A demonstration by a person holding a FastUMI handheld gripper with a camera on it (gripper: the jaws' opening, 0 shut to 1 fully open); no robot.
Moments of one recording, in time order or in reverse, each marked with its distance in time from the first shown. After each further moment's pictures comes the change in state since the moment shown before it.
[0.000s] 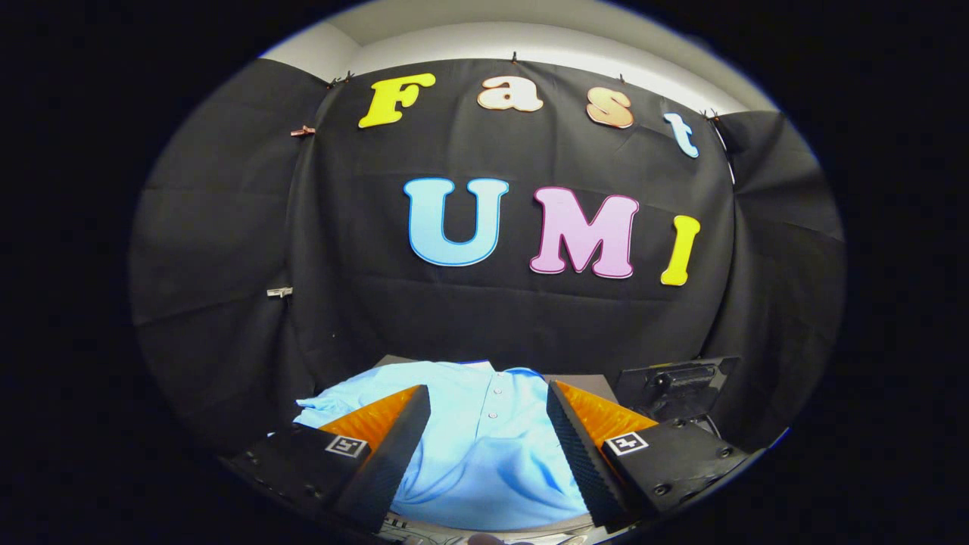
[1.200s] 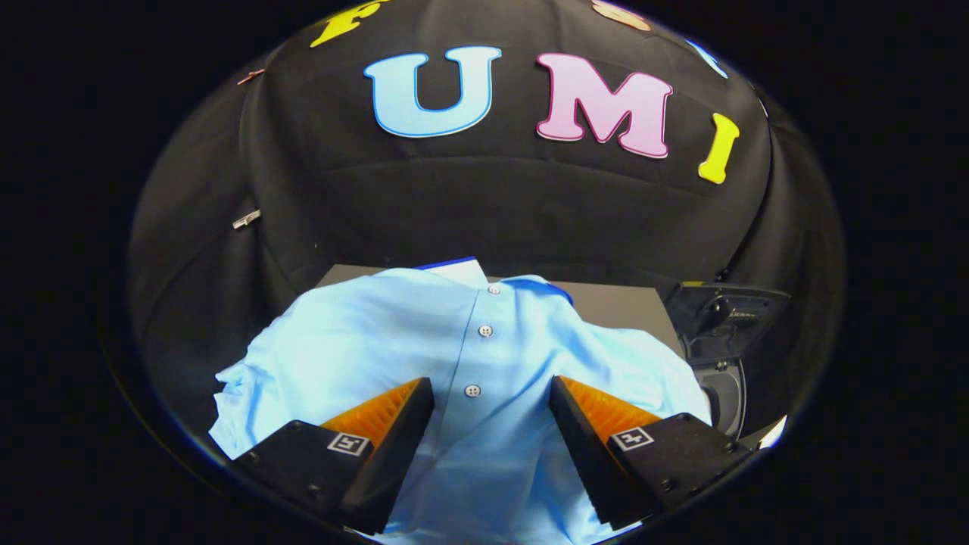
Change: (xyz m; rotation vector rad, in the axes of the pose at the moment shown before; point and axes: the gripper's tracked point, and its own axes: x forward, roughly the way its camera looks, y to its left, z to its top) arm 0.087 -0.027 -0.106 0.068 0.519 0.010
